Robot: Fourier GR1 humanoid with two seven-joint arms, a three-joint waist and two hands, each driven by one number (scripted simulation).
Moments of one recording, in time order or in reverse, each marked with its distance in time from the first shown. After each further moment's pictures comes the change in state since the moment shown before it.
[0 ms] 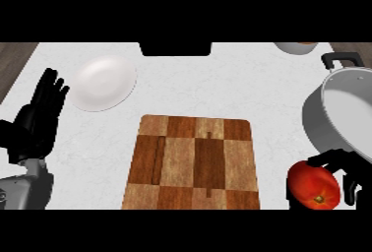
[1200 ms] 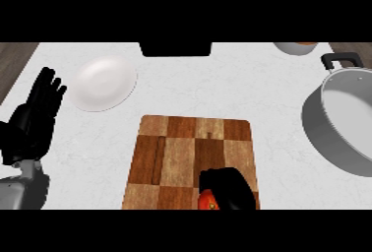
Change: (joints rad) left arm 0.007 0.023 -0.014 -0.039 0.013 0.014 0.042; right arm -0.204 0.140 0.371 0.760 -0.184 0.264 -0.121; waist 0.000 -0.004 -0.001
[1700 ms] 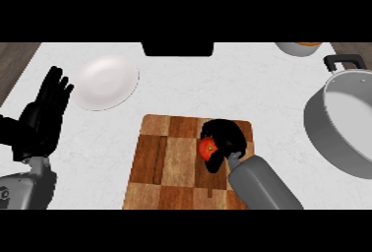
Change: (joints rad) left arm -0.019 -0.010 -0.023 0.040 -0.001 0.008 -0.034; right arm -0.397 0.102 -0.272 0.496 -0.103 -0.074 -0.053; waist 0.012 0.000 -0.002
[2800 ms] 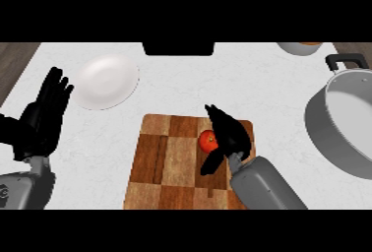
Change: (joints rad) left arm 0.001 0.055 -0.049 0.027 0.059 0.051 -0.028; right arm 0.021 -0.021 0.023 -0.226 -0.128 0.043 0.258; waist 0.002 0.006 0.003
